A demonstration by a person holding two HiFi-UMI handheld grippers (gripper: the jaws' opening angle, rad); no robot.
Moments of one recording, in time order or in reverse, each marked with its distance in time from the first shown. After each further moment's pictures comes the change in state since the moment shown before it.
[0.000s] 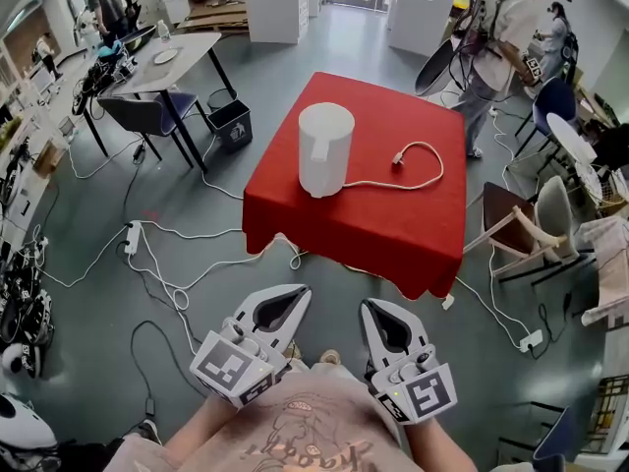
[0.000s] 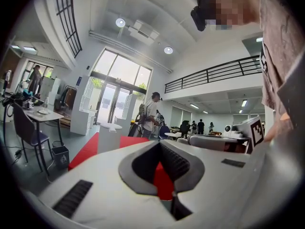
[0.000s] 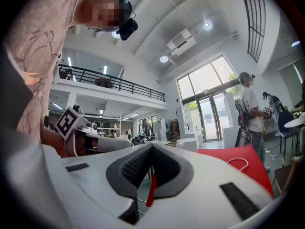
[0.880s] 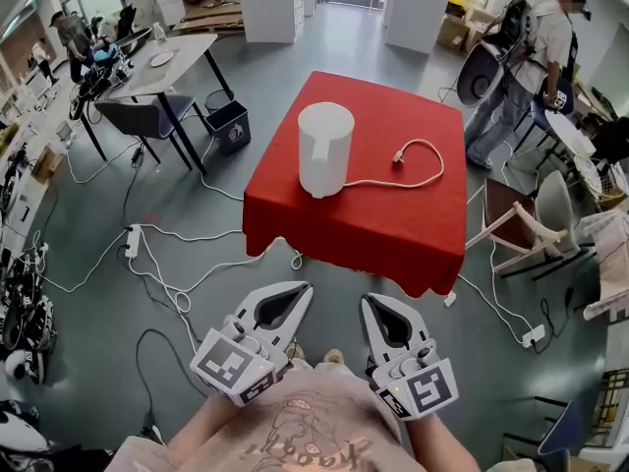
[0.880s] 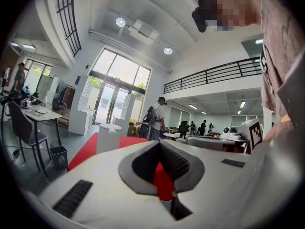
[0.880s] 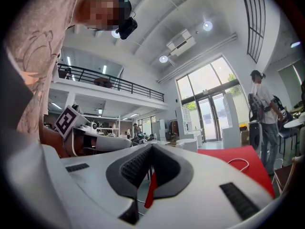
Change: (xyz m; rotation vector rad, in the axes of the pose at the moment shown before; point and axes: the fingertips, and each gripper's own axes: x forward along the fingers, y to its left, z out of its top) left arm 0.003 0.006 0.003 -0.006 -0.004 -0.020; right arm 0.010 -0.001 -0.001 -0.005 -0.001 -0.007
